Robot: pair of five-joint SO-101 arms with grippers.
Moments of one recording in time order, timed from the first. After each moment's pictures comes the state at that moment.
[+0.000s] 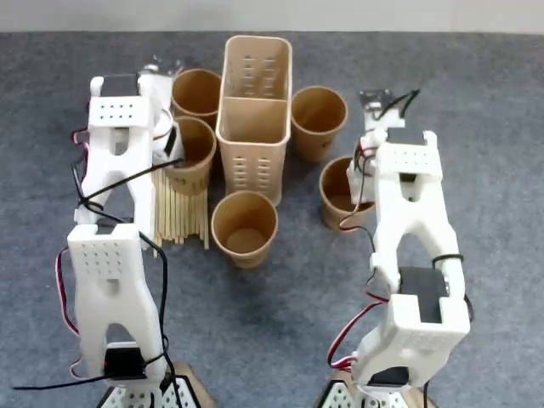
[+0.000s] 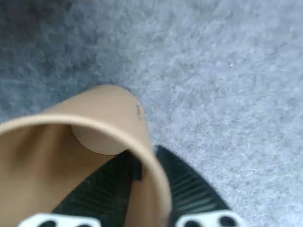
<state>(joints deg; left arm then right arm) -8.9 43.3 -44.9 96.2 -8.5 -2.3 10.7 4.4 68.7 11.1</state>
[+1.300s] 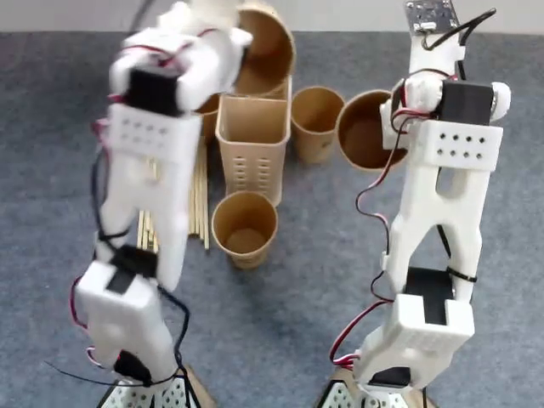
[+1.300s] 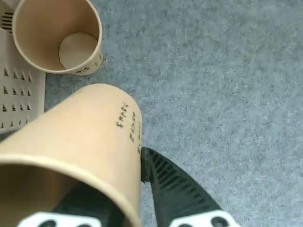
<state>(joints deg) 9.9 19.8 -55.5 74.9 -6.1 1.0 10.7 -44.2 100.1 11.0</state>
